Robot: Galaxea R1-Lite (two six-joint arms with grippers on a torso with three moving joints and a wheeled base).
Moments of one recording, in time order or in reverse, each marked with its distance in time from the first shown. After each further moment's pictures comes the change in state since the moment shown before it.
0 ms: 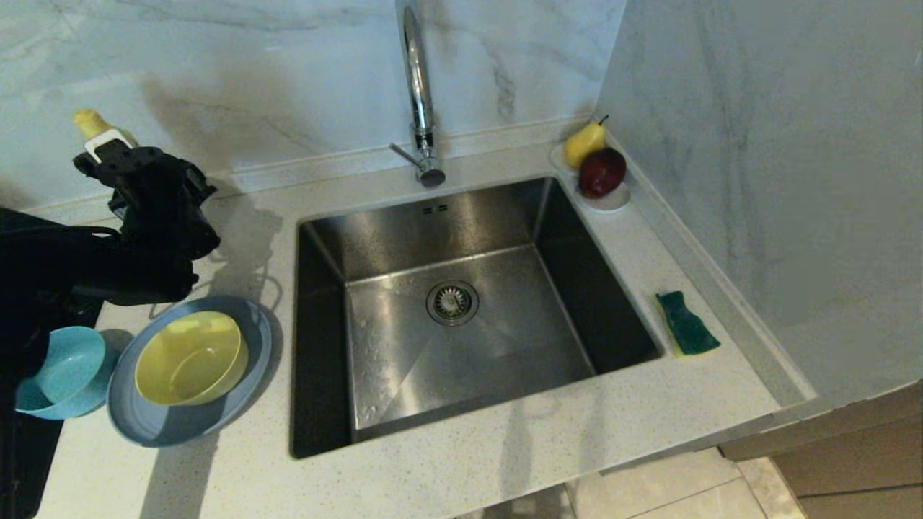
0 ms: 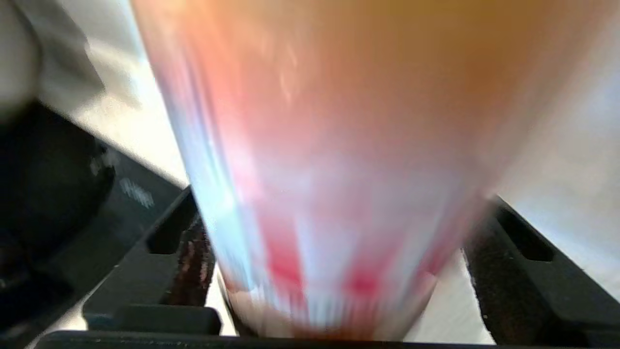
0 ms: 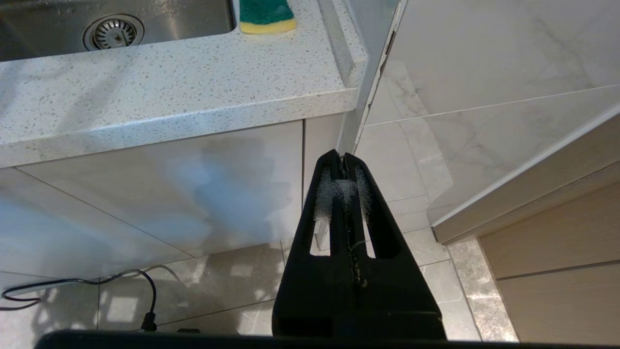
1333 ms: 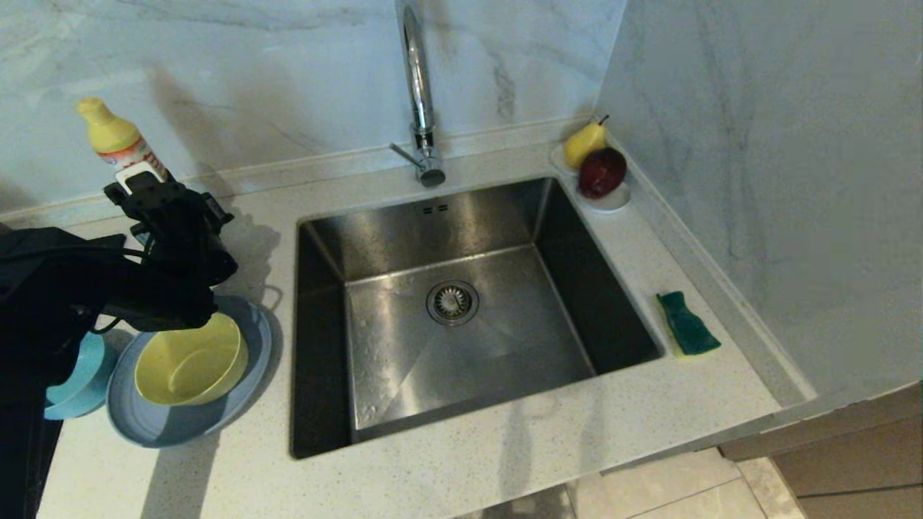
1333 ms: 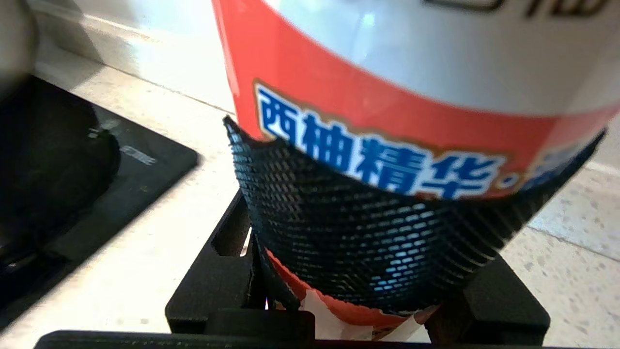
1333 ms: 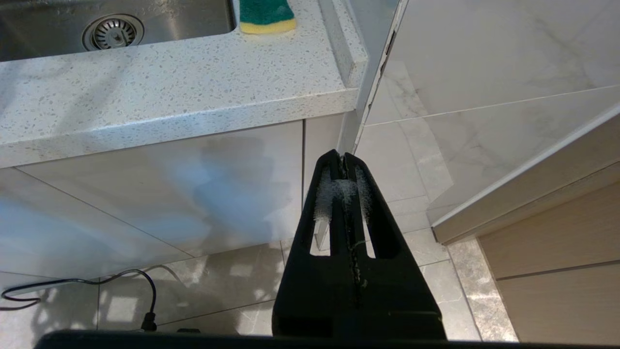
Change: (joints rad) left arm -0.012 0.081 0.082 -0.156 0.000 0.067; right arm 0.000 0.000 0.000 0.000 0.000 0.000
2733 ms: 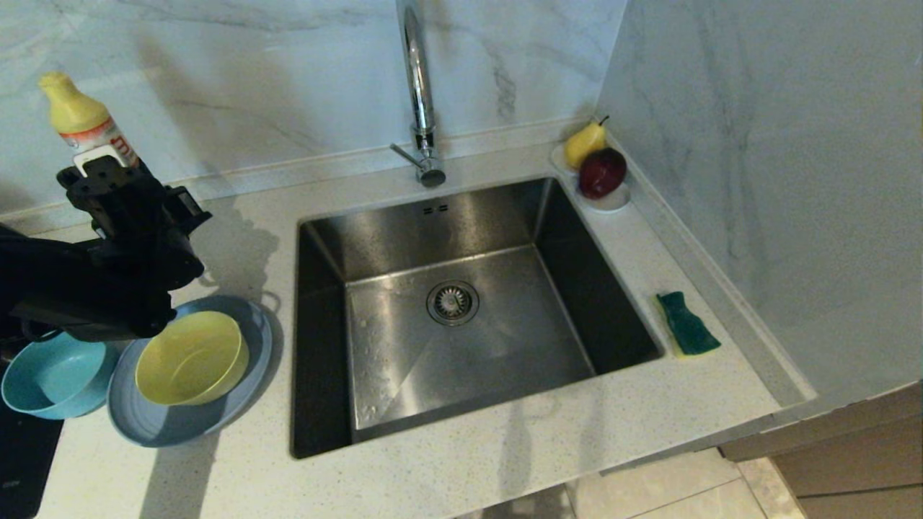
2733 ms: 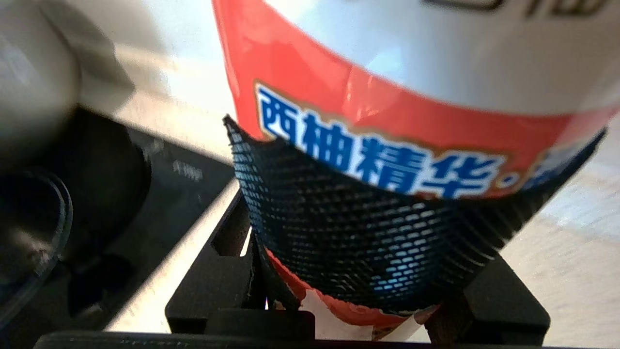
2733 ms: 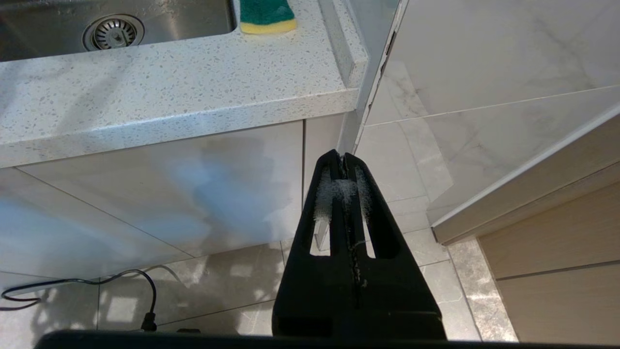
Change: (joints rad) left arm 0.004 -0.216 0.256 0.018 -0.061 0.020; right arm 0.000 0.000 0.000 0.000 0.000 0.000
